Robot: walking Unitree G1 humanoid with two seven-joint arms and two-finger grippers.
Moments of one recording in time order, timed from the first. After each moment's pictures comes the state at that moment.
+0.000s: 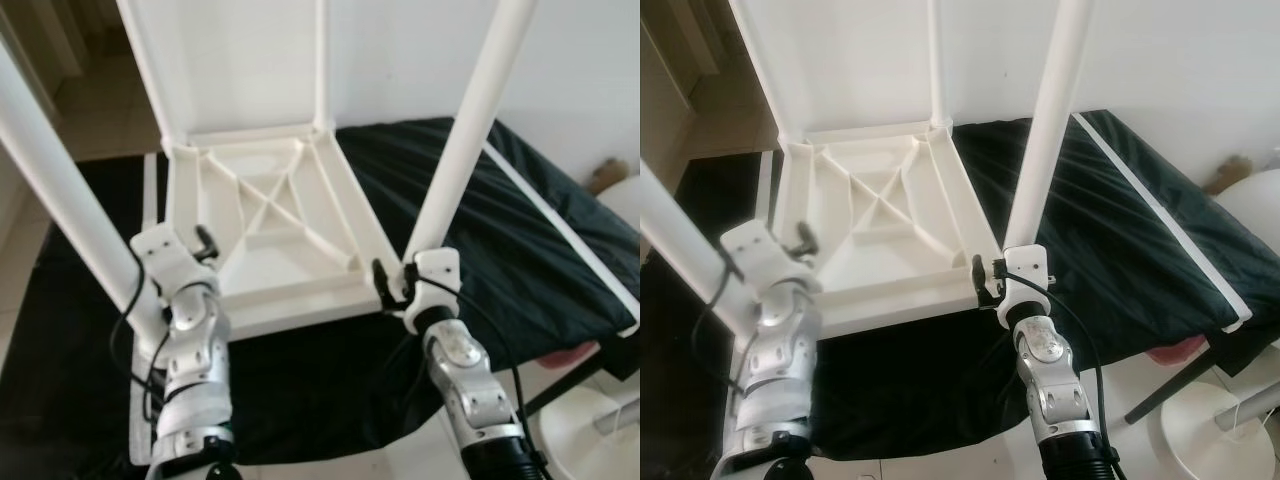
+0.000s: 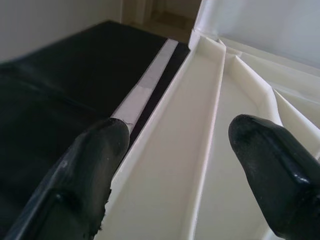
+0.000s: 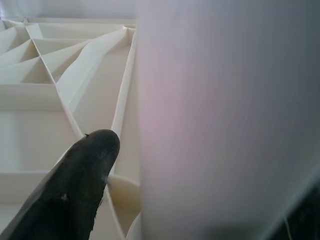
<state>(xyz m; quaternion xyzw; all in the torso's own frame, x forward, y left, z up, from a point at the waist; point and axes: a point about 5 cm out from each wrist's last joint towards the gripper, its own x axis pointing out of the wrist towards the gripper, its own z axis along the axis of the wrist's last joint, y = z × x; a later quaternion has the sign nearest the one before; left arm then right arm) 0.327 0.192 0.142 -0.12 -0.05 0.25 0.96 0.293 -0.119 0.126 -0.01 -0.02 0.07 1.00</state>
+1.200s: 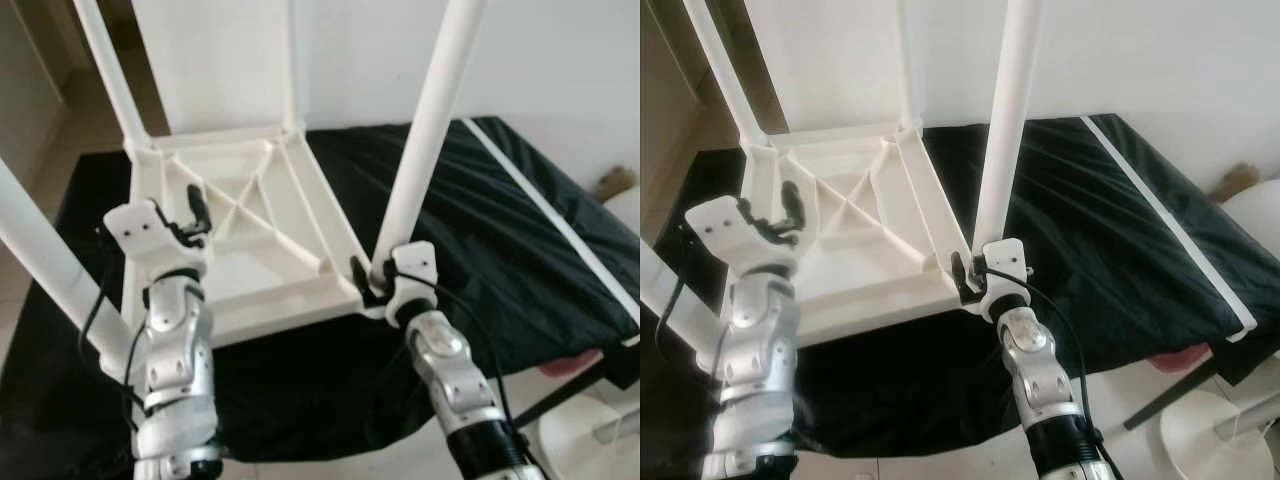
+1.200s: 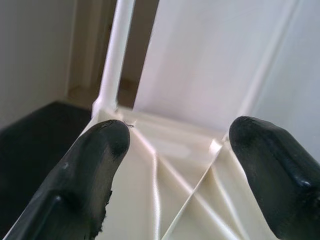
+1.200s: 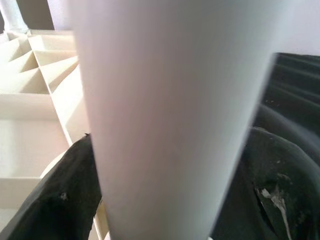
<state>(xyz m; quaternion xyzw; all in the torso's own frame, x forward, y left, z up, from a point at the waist) 0.309 0.175 0.202 -0.12 -0.21 0.10 0.97 0.301 -0.106 0.132 -0.01 -0.05 0.11 0.99</state>
